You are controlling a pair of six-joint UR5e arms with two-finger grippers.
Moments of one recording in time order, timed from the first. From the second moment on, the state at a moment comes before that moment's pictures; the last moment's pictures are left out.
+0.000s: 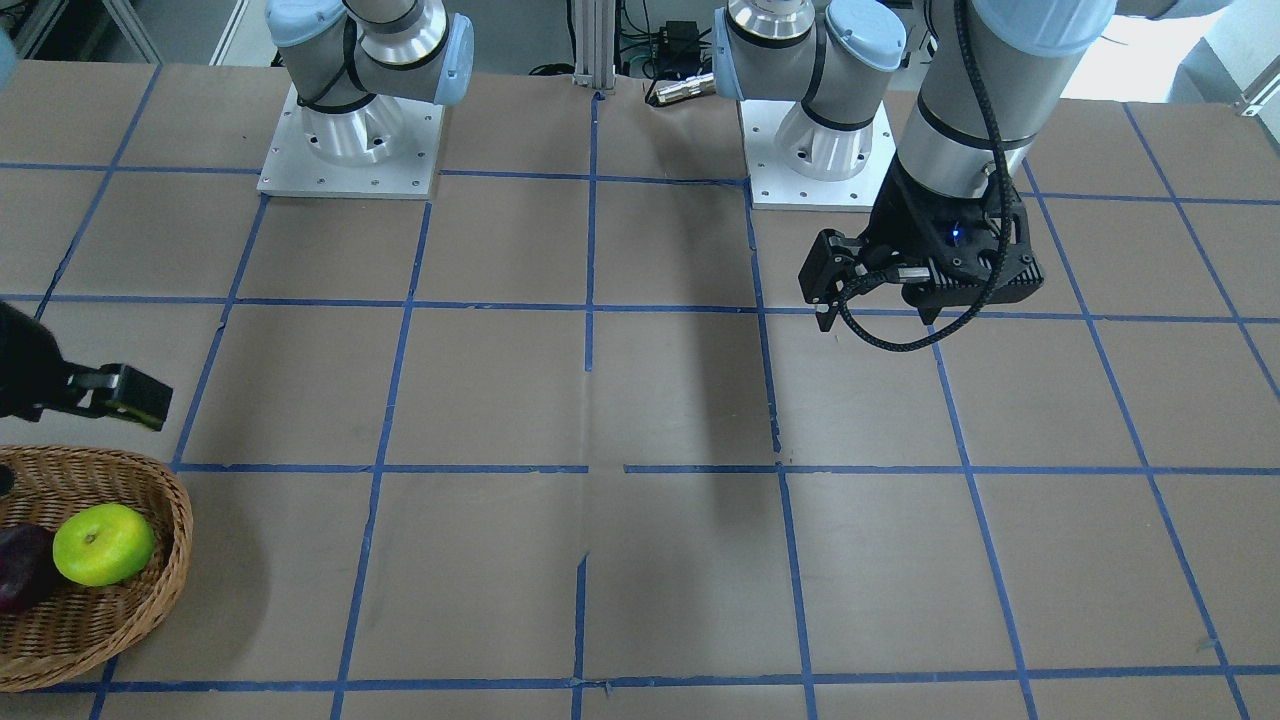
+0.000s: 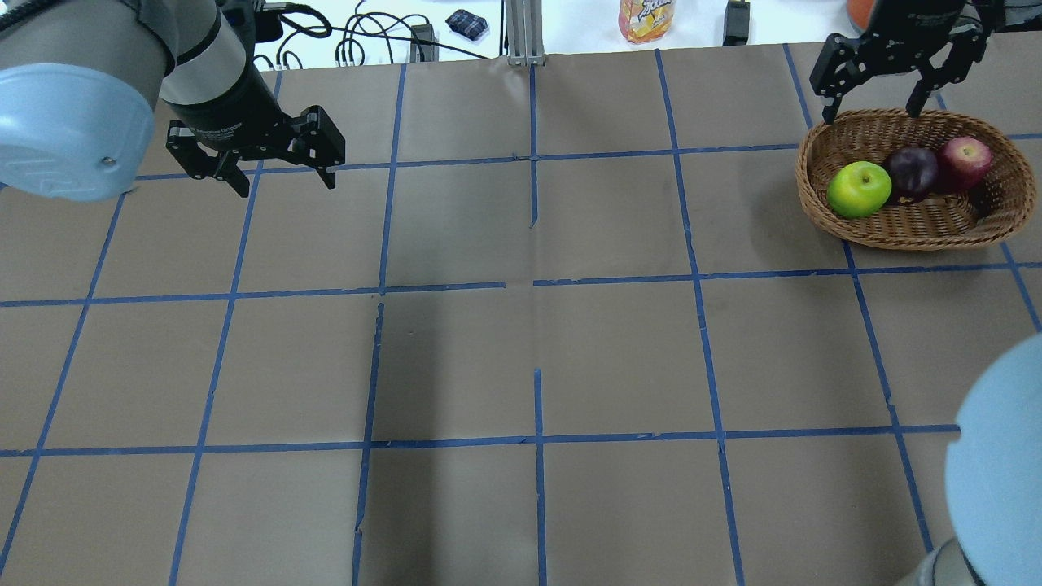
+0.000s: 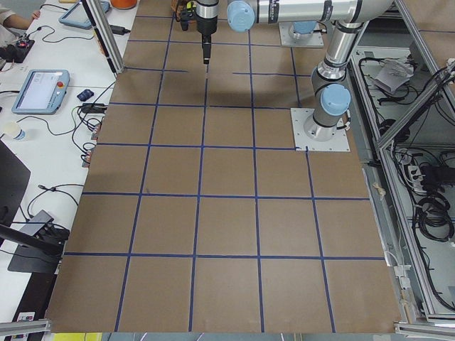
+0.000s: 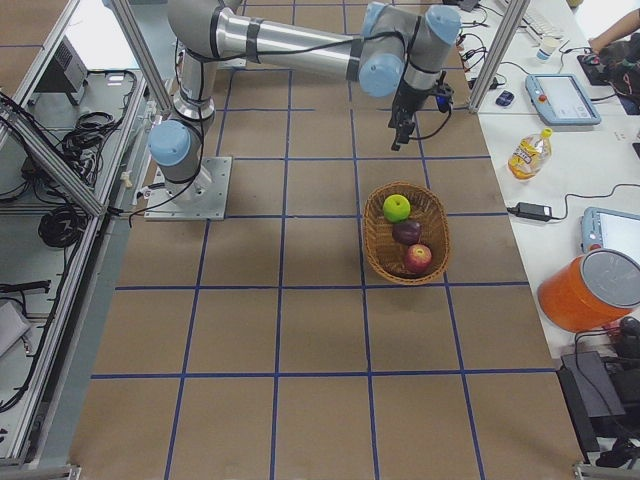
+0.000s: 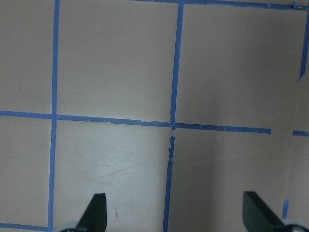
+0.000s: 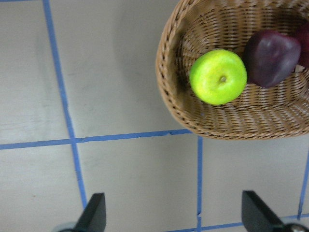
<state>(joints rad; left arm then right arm) -1.57 -1.63 -1.60 -1.42 1.60 -0.08 1.42 -1.23 1.23 -1.43 -1.67 -0.08</state>
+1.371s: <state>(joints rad) -1.57 -1.62 -1.59 -1.43 1.60 -0.07 1.56 -1.49 1.52 -1.45 -1.62 0.09</state>
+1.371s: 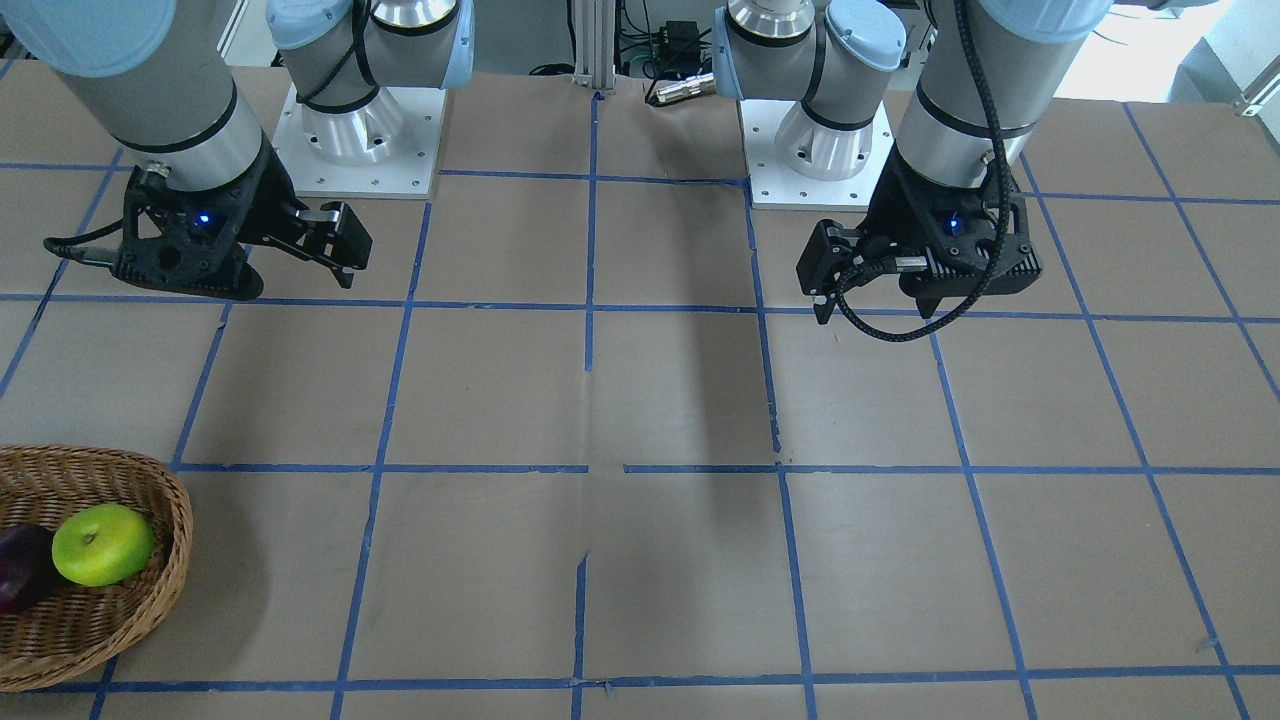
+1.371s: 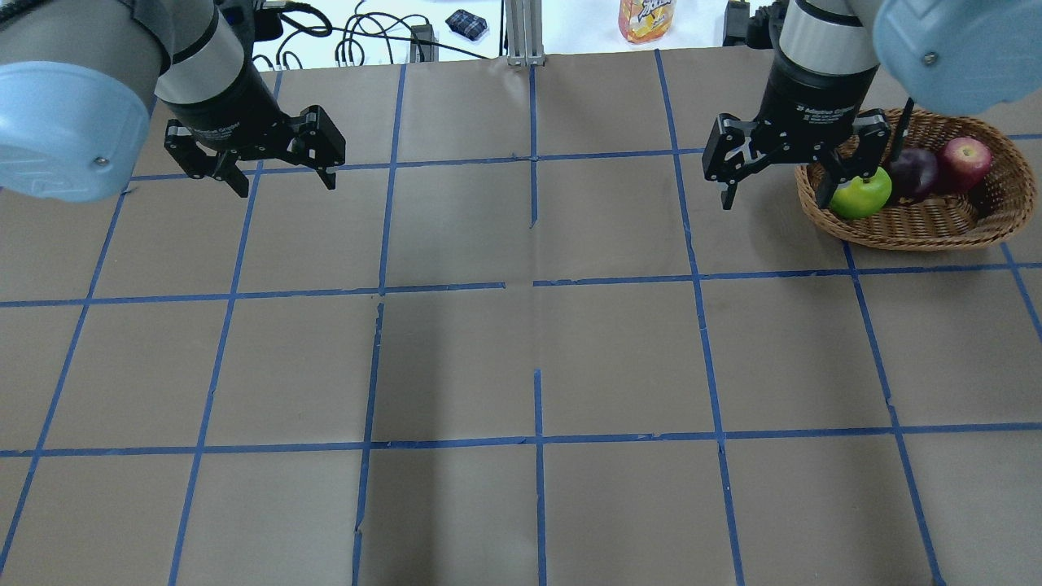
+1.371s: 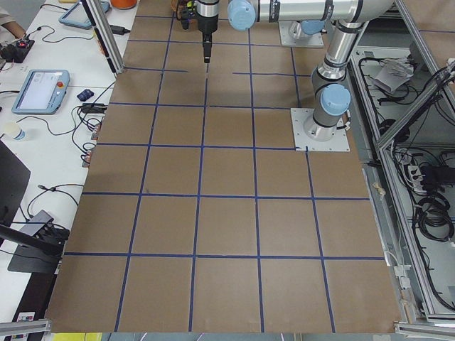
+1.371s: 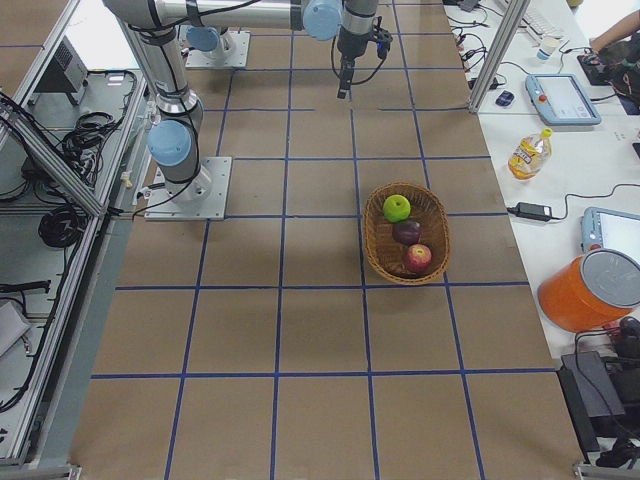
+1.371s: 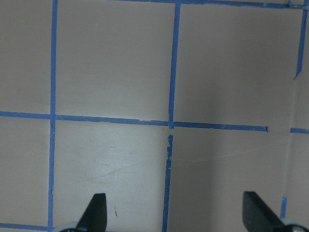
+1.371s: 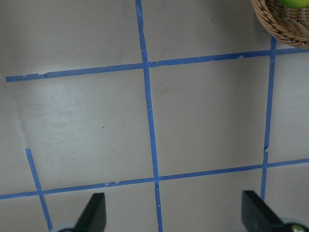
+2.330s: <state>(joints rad) -1.57 -1.63 -1.59 -1.45 1.60 -0.07 1.54 -1.59 1.54 -1.43 -1.61 0.06</state>
